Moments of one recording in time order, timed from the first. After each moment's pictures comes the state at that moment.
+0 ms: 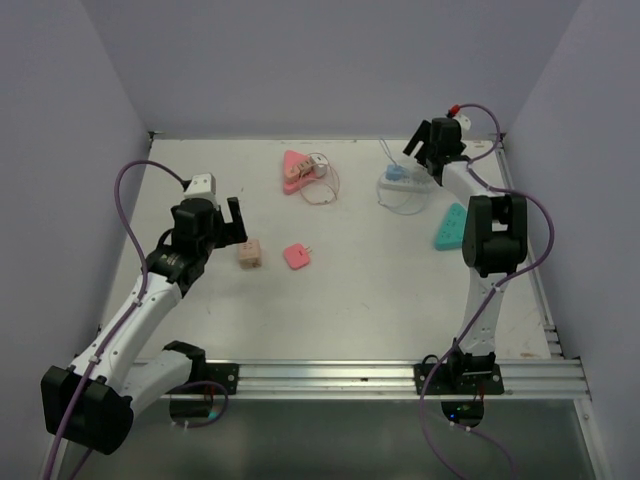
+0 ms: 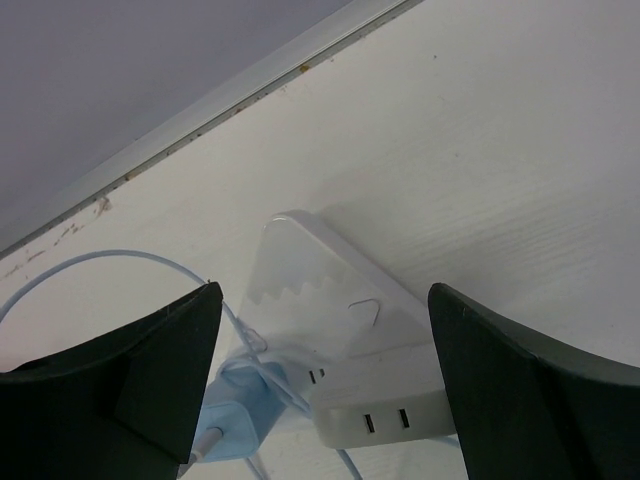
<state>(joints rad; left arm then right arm) -0.29 0.99 0.79 -0.36 -0.26 -0.32 0.07 2.13 1.65 -0.07 0.21 0.54</state>
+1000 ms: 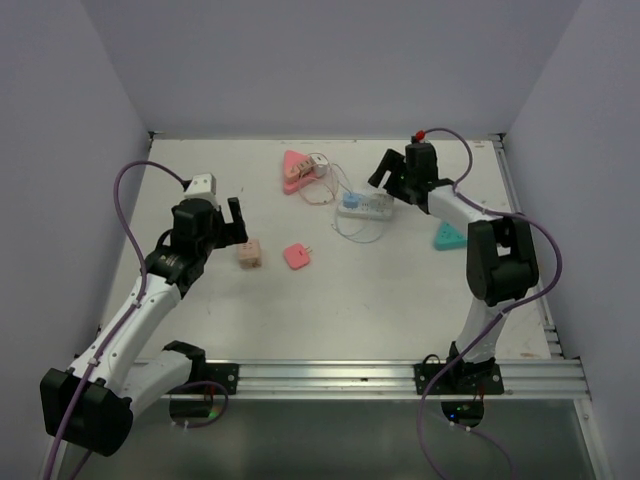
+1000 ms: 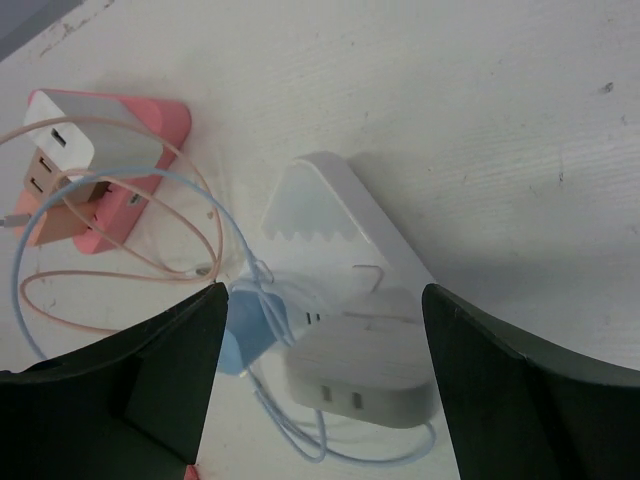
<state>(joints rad) -0.29 0.98 0.79 -0.36 -0.24 -0.32 0.24 1.87 1.29 -0.08 -0.03 0.63</state>
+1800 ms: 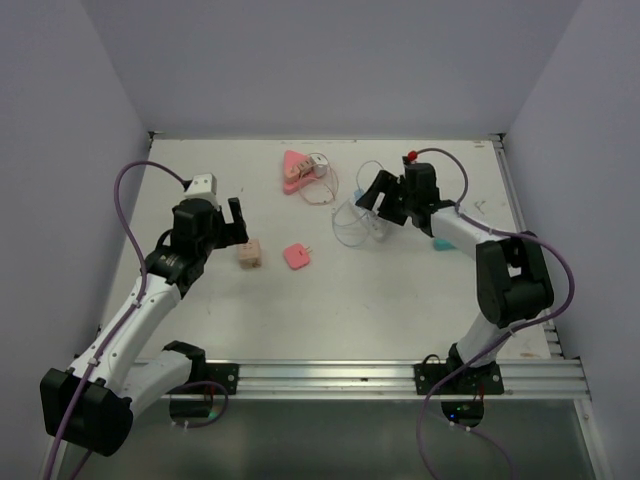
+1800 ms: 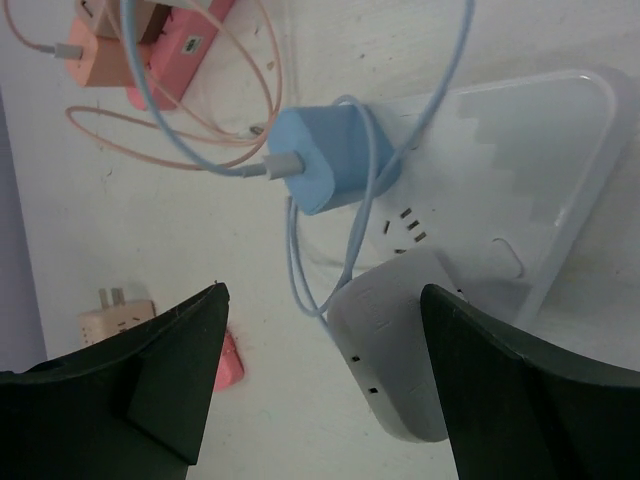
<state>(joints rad) -0.29 0.98 0.79 -0.36 -0.23 -0.32 0.26 1.73 1.07 -0.01 -0.24 0.68</state>
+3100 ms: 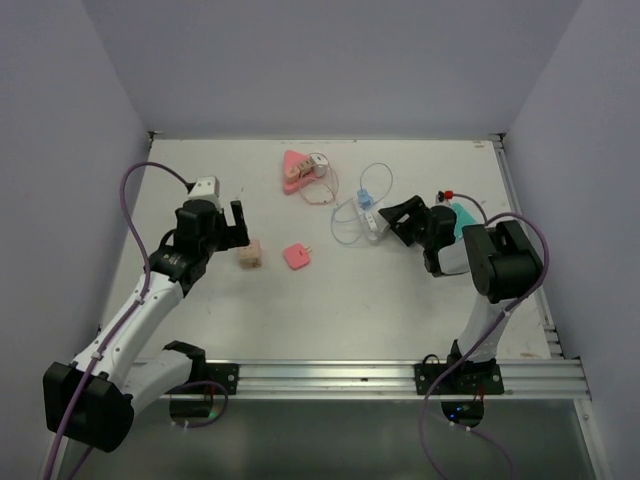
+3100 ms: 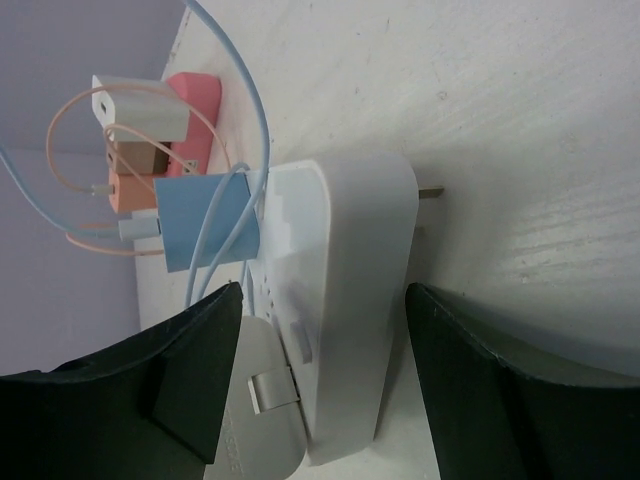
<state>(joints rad) -0.29 1.00 0.77 -0.36 -0.22 -0.33 0.13 1.86 0.62 0.85 -0.24 1.02</state>
